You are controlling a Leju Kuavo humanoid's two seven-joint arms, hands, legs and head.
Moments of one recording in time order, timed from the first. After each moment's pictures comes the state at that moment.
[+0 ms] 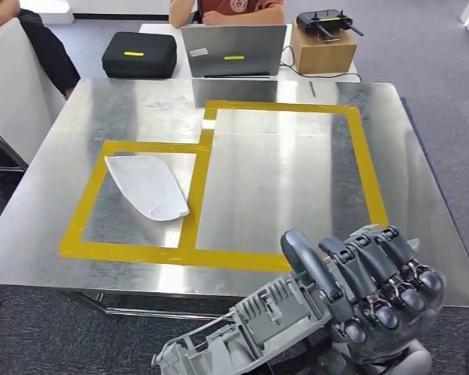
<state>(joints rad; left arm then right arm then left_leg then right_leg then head) -0.08 -0.12 -0.68 -0.18 0.19 0.22 -0.03 0.02 0.18 0.41 -2.28 1.57 -0.69 -0.38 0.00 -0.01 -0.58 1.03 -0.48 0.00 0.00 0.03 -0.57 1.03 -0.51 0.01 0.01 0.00</state>
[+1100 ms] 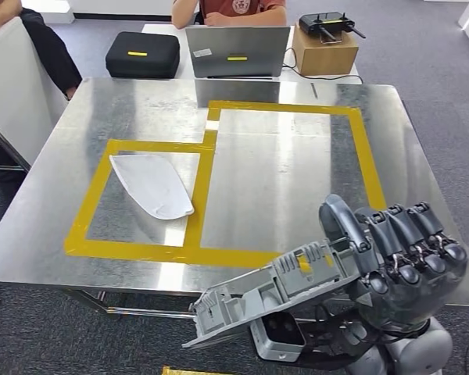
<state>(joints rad) -0.08 -0.10 -0.68 -0.18 0.18 0.19 -0.04 0.01 0.20 0.21 -2.25 1.57 -0.69 -0.41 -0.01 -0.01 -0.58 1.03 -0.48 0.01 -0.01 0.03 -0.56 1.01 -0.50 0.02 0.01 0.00</state>
